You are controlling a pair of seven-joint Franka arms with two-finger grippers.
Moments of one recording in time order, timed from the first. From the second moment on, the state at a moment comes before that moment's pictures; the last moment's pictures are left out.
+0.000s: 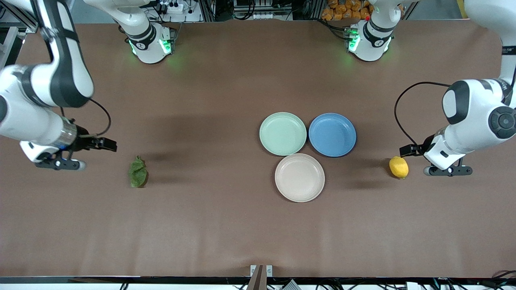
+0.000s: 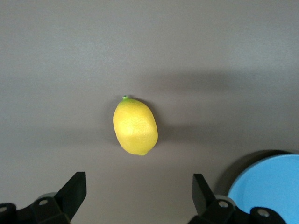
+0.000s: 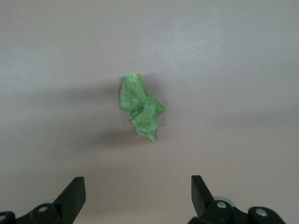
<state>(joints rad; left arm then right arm) 0.13 0.32 -0.12 -1.91 0.04 2.14 -0.01 0.03 0.24 -0.03 -1.87 0.03 2.02 0.07</state>
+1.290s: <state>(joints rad) 0.13 0.50 -0.12 -1.94 0.11 2.36 -0.05 0.04 0.56 -0.02 -1.92 0.03 2.42 0.07</state>
